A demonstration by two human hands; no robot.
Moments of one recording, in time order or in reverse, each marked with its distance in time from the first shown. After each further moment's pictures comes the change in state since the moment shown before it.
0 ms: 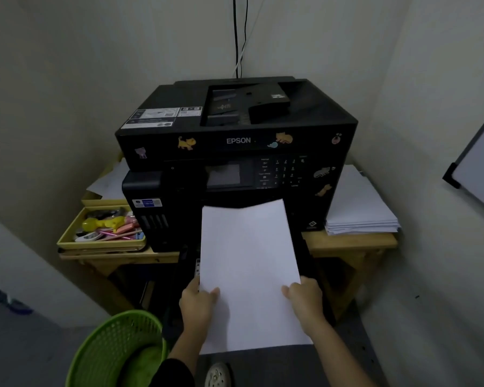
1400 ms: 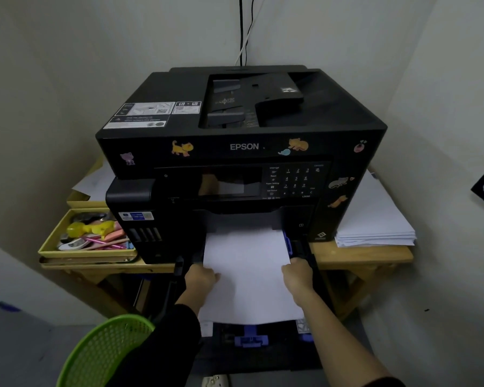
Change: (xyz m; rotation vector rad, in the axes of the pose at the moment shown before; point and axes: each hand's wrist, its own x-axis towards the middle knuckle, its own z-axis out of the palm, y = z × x) left_hand 0.125 0.026 0.039 0.413 -0.088 -0.235; right_hand 0.109 -0.035 0.042 -0.253 0.026 0.039
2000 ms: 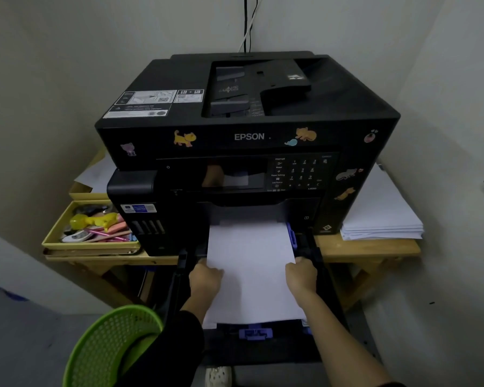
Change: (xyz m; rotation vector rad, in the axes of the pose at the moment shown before) left_hand -0.009 -0.011 0.007 0.024 0.045 0.031; right_hand 0.004 0.015 0.010 0.010 0.052 -0.015
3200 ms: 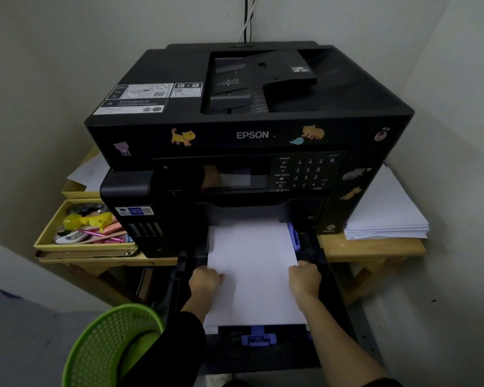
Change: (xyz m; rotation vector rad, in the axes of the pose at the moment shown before) left_hand 0.008 0.004 0.001 0.140 -0.067 -0.137; right_hand -0.002 0.001 0.008 0.048 0.085 0.051
